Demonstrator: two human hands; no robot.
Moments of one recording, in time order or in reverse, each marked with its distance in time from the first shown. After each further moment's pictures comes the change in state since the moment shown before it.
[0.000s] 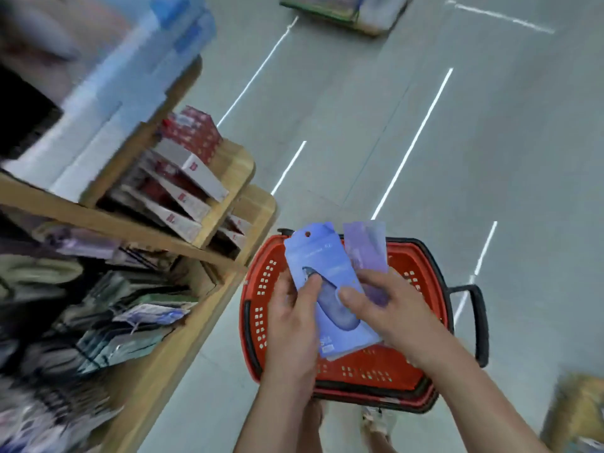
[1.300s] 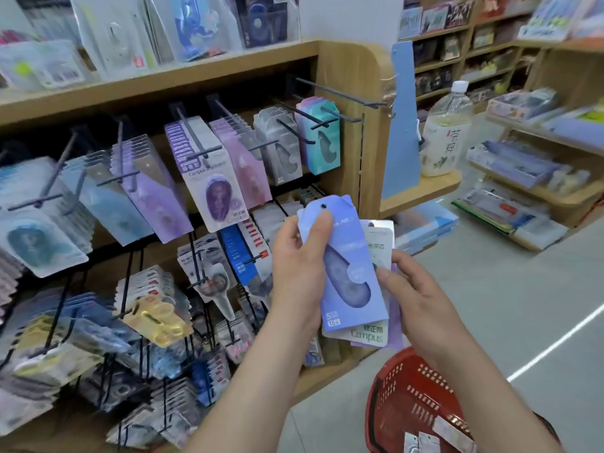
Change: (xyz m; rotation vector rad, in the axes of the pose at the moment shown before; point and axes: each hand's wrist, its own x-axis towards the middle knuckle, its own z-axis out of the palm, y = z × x) left_hand -0.275 0.315 -0.238 -0.337 0.263 0.664; right_hand -0.204 -0.291 0.240 0.256 -0.434 -0.460
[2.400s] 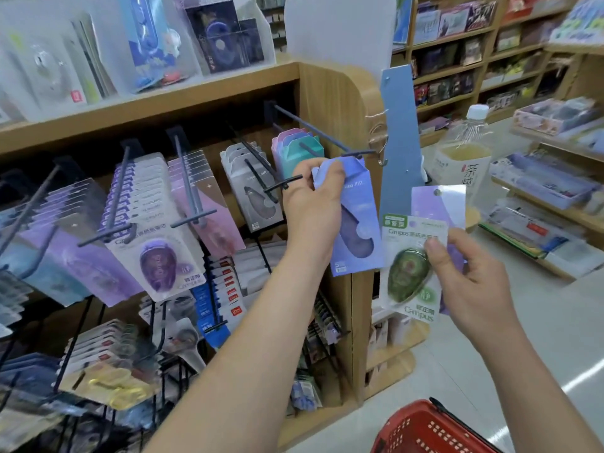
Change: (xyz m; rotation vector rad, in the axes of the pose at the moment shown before) left_hand 0.179 -0.002 0.107 0.280 0.140 0.267; right_hand 0.151 -0.021 -0.106 -0.413 0.244 -0.342
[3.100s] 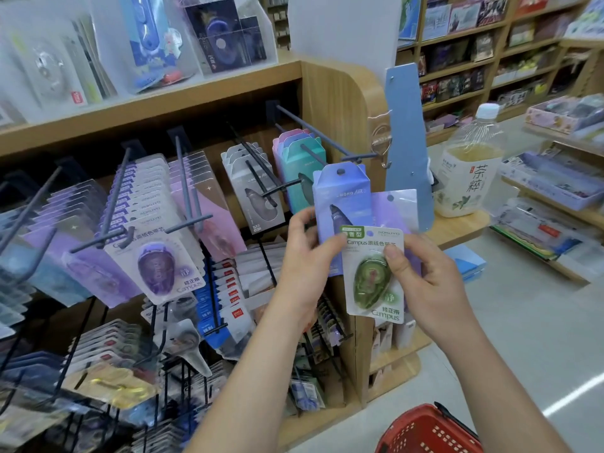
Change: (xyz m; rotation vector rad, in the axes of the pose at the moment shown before) left_hand -0.031 -0.036 -0.034 -0.140 -0.219 -0.261; right_hand 0.013 0.005 0.037 0.049 -0.147 -0.079
